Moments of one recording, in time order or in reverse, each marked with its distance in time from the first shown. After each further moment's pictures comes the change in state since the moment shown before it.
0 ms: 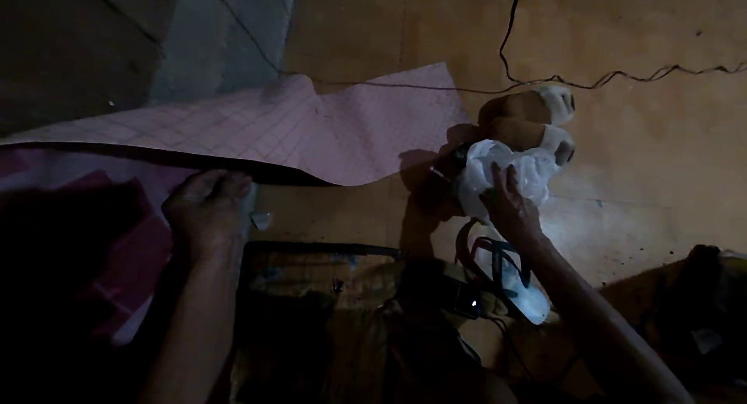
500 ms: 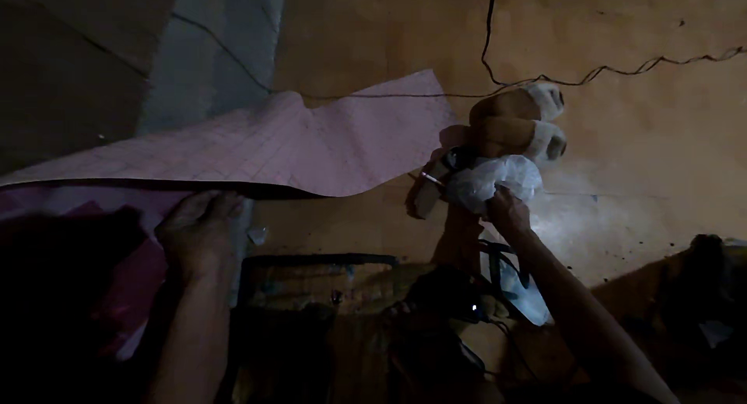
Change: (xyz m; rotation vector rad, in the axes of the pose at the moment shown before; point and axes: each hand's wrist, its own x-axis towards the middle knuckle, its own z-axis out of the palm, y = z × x) left_hand 0.000 -0.003 -0.003 -0.003 0.008 0.013; right_hand 0.025 0.035 0.027 -0.041 -0.106 0.167
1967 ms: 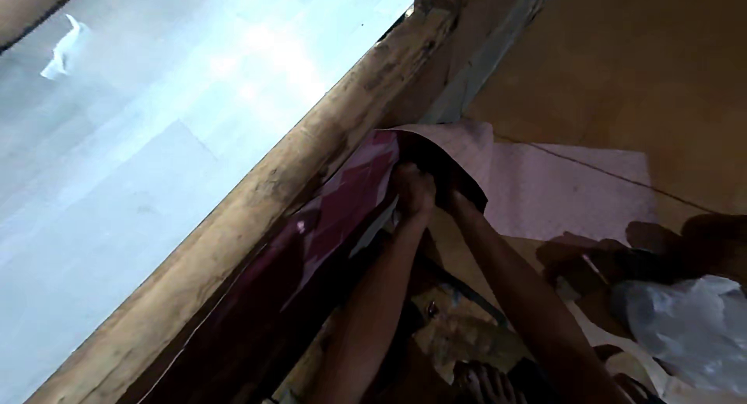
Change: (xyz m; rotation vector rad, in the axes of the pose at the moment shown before) left_hand 0.023 0.023 0.026 0.207 0.240 -0.038; right_hand -0.028 -0.408 0.035 0.522 -0.426 -0.719
